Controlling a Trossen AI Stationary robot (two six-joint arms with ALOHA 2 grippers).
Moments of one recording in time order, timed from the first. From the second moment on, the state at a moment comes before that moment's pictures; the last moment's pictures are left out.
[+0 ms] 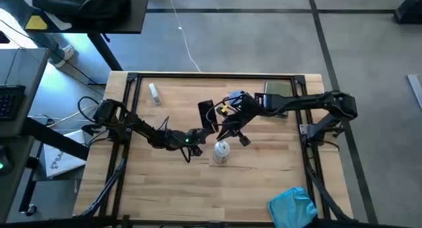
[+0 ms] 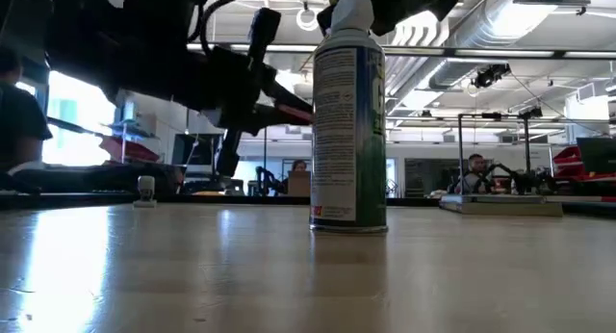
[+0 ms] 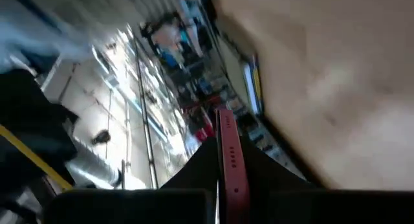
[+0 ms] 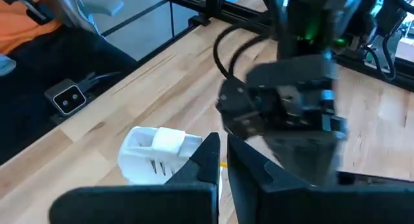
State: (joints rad) left arm -0.23 1.82 0.60 1.06 -0.59 1.94; right arm -0.09 1.60 1.20 -0.30 -0.61 -0.47
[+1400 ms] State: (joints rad) left arm -0.16 1.82 0.58 1.10 -0.38 1.87; right arm -0.09 1.60 1.20 -0.30 -0.61 -0.44
